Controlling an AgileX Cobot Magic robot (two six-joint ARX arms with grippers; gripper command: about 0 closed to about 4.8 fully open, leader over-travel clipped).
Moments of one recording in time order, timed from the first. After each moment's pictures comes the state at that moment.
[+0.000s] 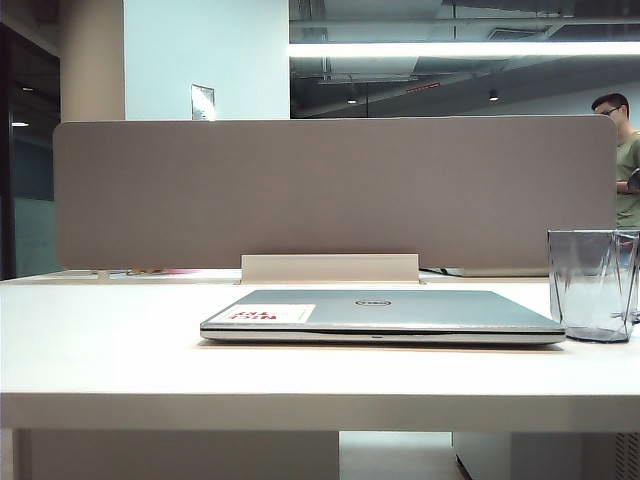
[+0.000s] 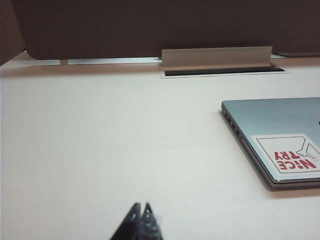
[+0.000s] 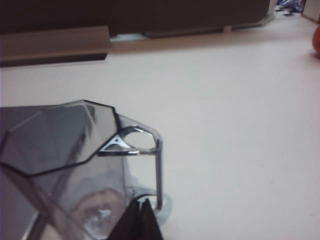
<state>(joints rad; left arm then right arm) 0.01 0.00 0.00 -0.04 0.16 0.03 -0.14 1.31 0.11 1.07 -0.11 0.06</state>
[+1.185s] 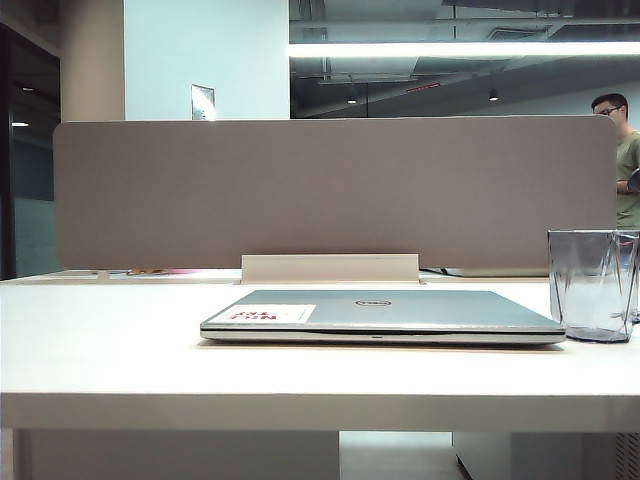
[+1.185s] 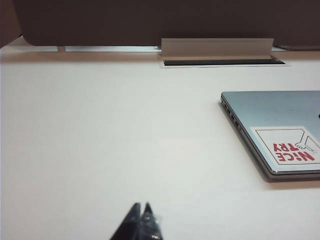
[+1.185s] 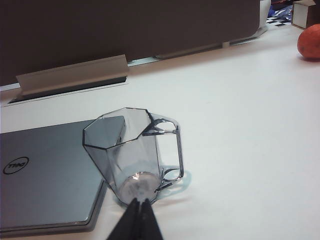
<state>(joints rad) 0.01 0.00 0.00 -0.08 0.16 0.00 -0.14 0.16 0.02 0.07 -0.11 0.18</state>
